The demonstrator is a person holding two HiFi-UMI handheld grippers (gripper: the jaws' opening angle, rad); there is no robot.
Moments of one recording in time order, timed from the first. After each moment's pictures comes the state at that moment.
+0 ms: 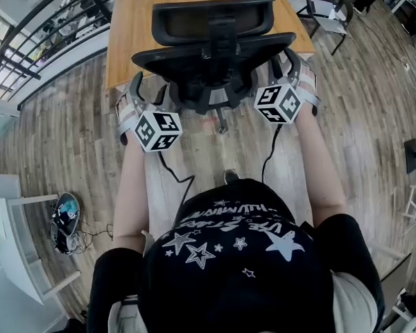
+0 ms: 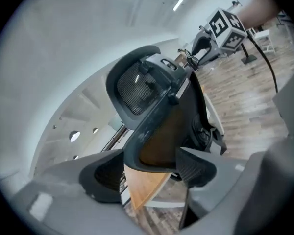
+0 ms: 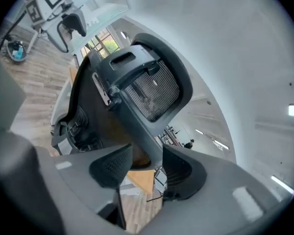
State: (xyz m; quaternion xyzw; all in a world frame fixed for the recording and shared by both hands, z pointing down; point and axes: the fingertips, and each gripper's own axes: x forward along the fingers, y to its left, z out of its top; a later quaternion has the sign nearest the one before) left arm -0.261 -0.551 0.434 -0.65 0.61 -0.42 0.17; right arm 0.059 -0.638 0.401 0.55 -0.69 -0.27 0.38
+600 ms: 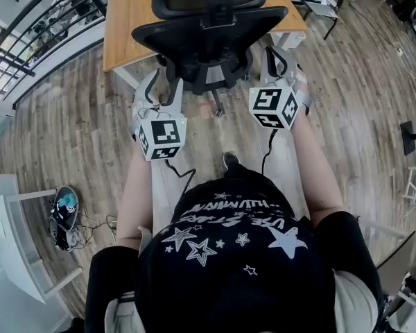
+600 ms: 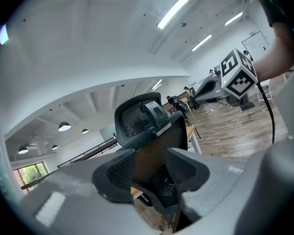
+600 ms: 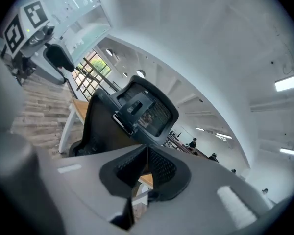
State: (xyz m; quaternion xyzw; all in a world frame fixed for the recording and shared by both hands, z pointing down) left arm -0.199 -0.444 0.401 -0.76 0.59 -0.23 0.13; right arm 0.029 -0.513 0.369 0.57 -0.74 -0.23 0.28
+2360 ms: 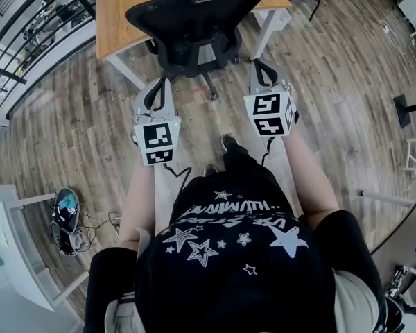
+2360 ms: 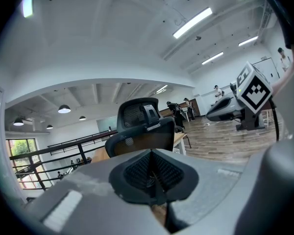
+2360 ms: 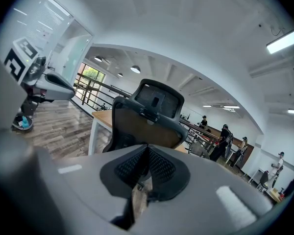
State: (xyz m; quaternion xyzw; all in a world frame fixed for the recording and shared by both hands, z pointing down) left arm -0.202 -0.342 0.416 -0.79 0.58 -0.17 0.06; right arm 0.017 -0.379 0.417 0.56 -0.78 -0.07 0.26
